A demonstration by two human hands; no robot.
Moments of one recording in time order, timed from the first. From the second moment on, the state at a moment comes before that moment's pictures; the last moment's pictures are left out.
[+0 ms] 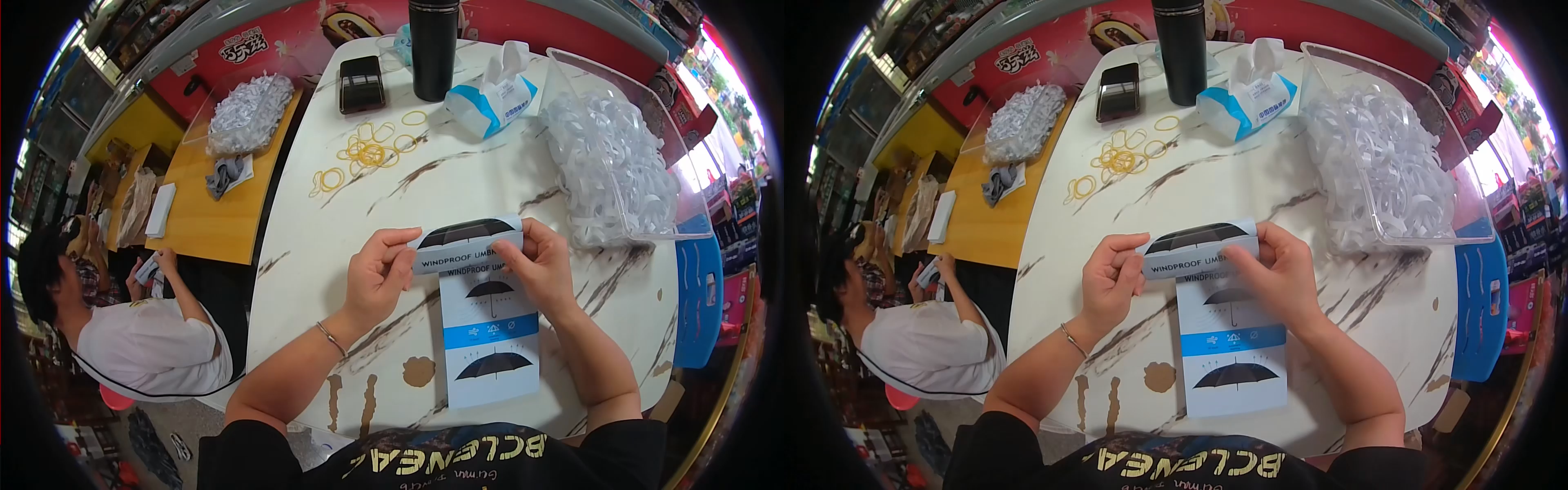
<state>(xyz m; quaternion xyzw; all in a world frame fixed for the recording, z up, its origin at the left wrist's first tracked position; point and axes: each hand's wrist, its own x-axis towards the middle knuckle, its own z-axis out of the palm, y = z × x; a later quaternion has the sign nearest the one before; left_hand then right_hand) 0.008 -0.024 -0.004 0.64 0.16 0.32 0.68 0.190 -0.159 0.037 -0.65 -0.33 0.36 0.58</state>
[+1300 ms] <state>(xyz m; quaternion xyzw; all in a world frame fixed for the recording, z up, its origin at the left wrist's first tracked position) 0.005 -0.053 0.007 0.71 0.12 0.37 0.59 0.188 -0.159 0.038 -0.71 -0.42 0.16 0.53</state>
